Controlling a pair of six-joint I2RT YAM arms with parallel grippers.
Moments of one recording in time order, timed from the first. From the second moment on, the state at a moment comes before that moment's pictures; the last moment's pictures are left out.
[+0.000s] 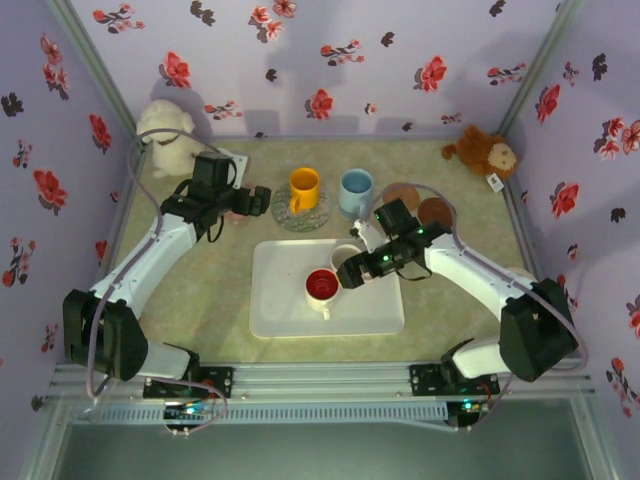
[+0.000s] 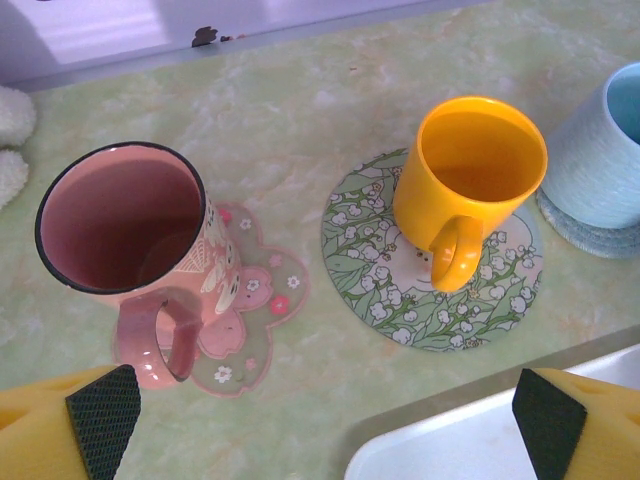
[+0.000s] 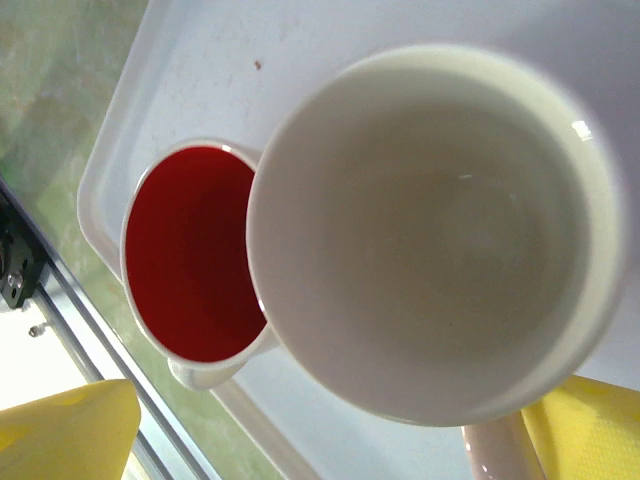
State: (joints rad) left arm -0.37 1.40 1.18 -0.46 -0.04 -0.04; right arm 0.57 1.38 0.94 -0.71 -0.51 0.08
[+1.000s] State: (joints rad) left arm -0.36 1.39 1.15 -0.47 -0.01 -0.04; right arm 0.72 1.34 0.80 -0.56 -0.13 0.19
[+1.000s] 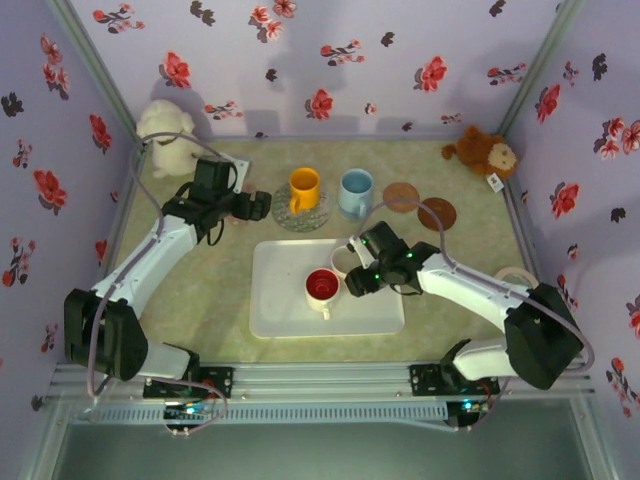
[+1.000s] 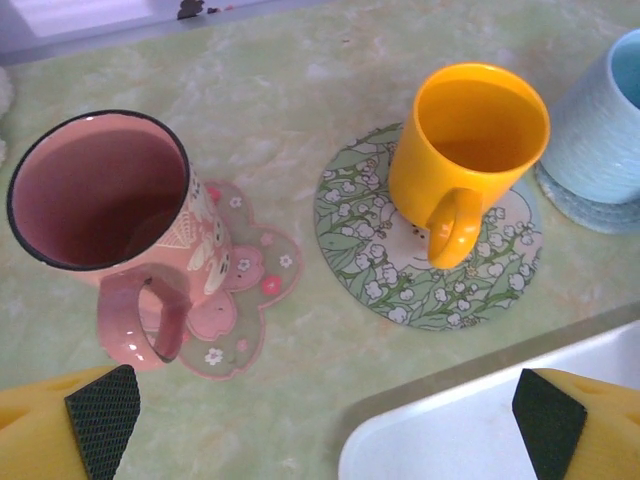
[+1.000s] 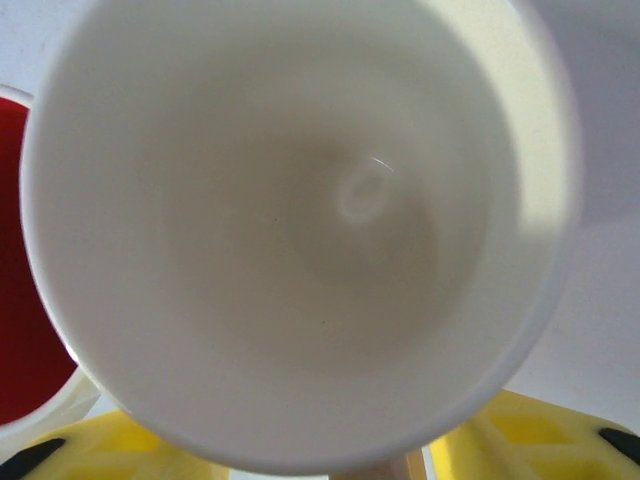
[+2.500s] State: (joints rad) left arm -0.36 1.05 0.80 -0.53 0.45 0.27; right arm 0.78 1.42 0.86 -0.62 0.00 0.25
